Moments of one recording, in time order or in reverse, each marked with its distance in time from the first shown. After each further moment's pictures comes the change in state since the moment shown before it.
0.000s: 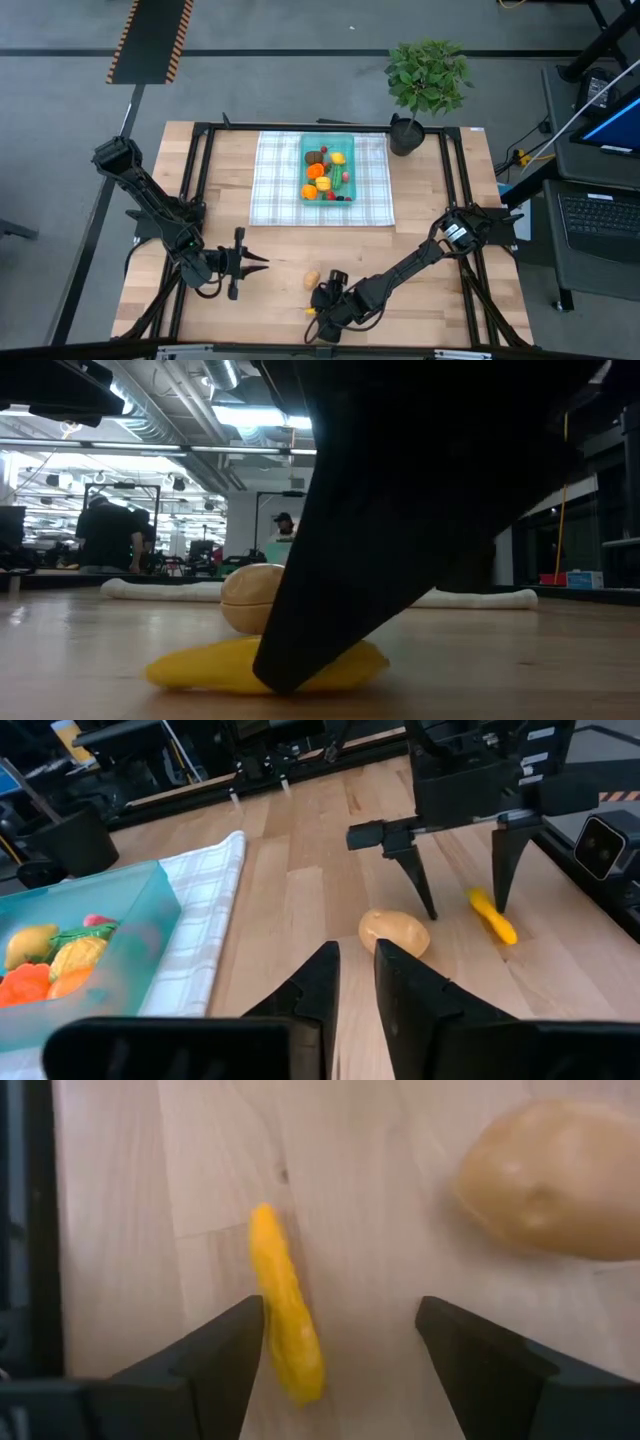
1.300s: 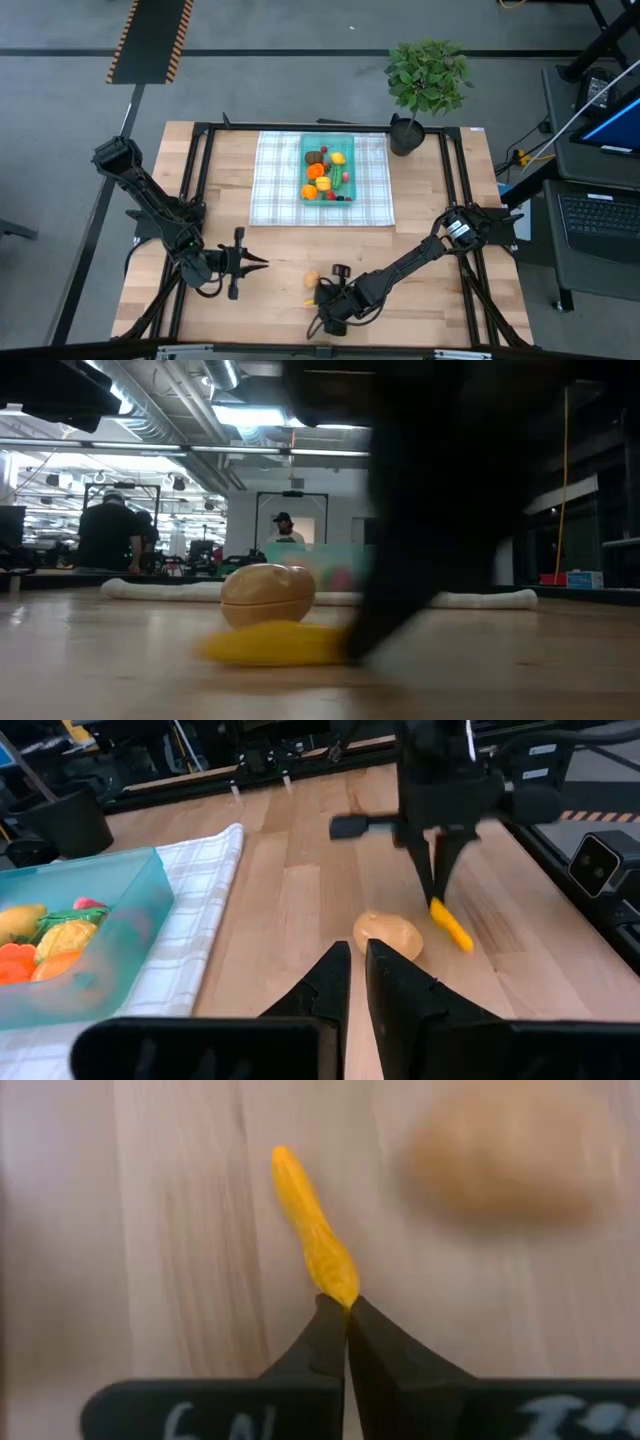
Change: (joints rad) left arm 0.000 0.000 0.000 0.000 0.000 -0.071; right arm 0.000 -0.063 -0.005 -0.102 -0.059 -0.086
